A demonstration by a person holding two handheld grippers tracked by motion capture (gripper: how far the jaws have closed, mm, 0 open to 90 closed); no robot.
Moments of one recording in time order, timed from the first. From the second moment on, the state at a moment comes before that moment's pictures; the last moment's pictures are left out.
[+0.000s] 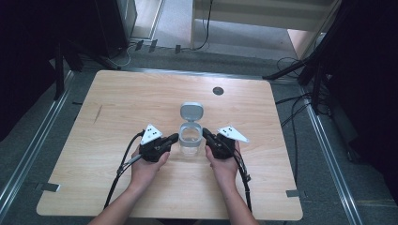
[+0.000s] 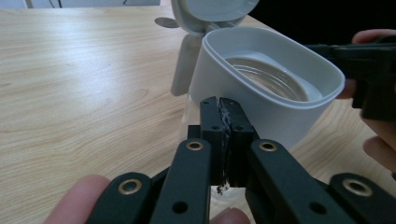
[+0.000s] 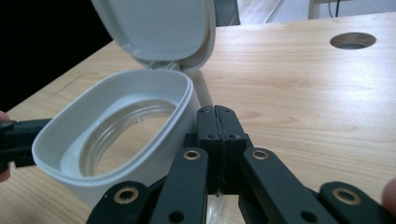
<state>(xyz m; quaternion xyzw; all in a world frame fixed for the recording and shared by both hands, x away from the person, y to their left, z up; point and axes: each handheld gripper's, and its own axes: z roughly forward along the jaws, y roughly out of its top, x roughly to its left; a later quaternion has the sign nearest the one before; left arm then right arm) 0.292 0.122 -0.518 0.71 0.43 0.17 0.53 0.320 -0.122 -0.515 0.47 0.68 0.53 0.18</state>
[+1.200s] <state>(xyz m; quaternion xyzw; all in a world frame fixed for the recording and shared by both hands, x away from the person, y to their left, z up) 0.219 0.320 -0.551 0.64 0.56 0.25 0.46 0.380 -0.117 -0.444 0.43 0.68 0.57 0.16</state>
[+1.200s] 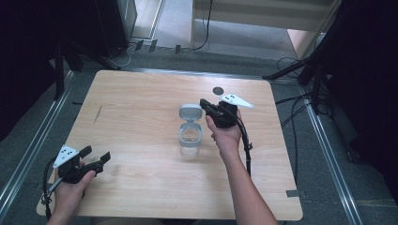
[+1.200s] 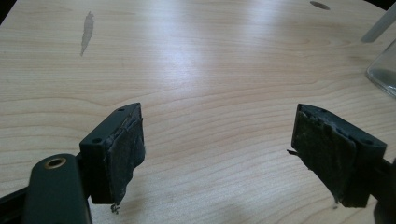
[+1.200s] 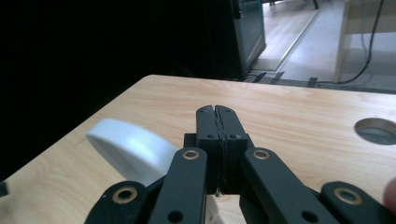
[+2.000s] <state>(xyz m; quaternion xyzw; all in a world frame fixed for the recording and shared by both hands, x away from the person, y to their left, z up) 0.220 0.320 -0.551 0.63 0.57 0.25 0.46 0.312 -0.187 -0.486 0.47 0.67 0.53 0.23</state>
